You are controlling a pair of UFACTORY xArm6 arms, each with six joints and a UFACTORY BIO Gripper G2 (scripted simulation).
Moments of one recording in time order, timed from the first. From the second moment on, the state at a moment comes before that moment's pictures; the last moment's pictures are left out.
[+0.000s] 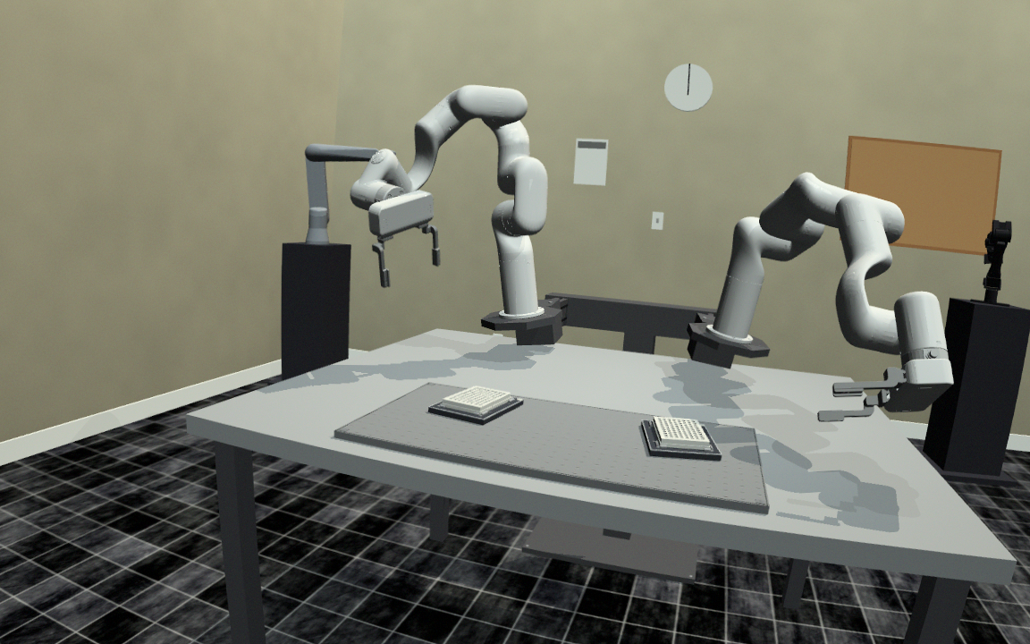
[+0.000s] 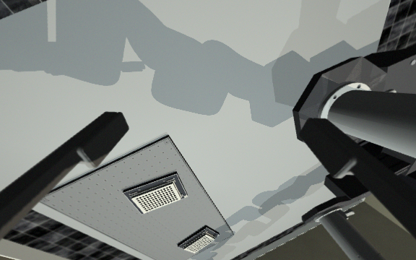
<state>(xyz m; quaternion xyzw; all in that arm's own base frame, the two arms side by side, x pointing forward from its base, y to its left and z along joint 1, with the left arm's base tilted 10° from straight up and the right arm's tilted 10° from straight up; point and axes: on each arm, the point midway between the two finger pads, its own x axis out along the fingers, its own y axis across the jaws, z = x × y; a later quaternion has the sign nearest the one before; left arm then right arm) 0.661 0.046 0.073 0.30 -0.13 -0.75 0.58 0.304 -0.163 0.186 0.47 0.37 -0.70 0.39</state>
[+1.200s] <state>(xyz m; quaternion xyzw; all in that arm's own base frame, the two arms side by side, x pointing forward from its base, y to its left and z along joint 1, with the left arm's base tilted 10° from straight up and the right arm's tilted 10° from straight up) 0.661 0.046 0.073 0.30 -0.13 -0.75 0.58 0.282 -0.125 0.225 0.48 0.38 -0.67 0.42</state>
